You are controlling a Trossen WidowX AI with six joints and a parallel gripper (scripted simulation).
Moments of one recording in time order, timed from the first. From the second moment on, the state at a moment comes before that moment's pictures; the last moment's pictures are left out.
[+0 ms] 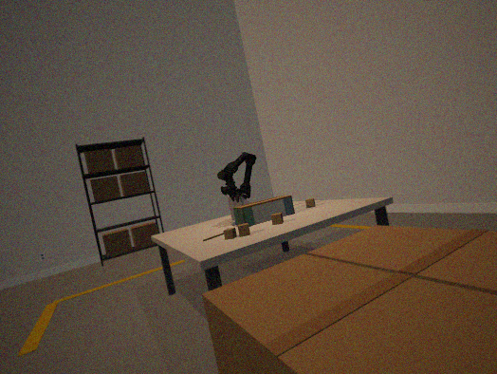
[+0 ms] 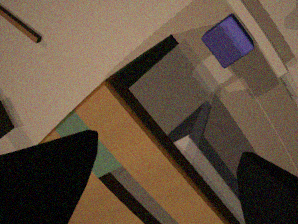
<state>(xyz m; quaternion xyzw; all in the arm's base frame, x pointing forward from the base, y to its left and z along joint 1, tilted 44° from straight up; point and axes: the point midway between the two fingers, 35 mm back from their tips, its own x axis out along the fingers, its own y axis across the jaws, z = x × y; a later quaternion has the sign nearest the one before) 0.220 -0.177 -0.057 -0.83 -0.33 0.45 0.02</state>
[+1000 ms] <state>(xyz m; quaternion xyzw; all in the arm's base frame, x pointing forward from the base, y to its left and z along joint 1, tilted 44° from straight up) 0.217 -0.126 -0.125 -0.78 -0.14 0.50 0.34</state>
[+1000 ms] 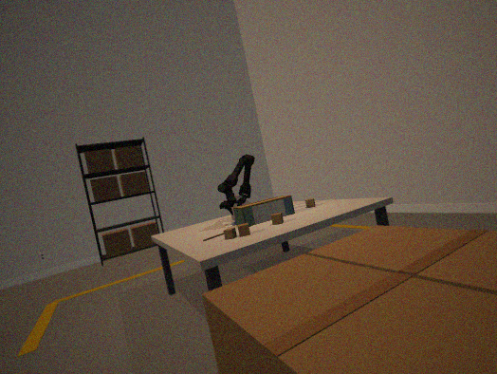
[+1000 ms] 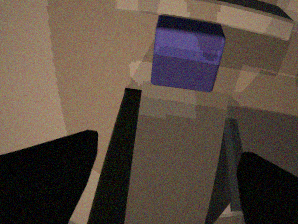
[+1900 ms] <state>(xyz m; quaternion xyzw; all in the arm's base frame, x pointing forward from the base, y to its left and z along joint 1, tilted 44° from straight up) 0.221 -0.097 -0.157 -0.78 -0.14 0.50 0.34</state>
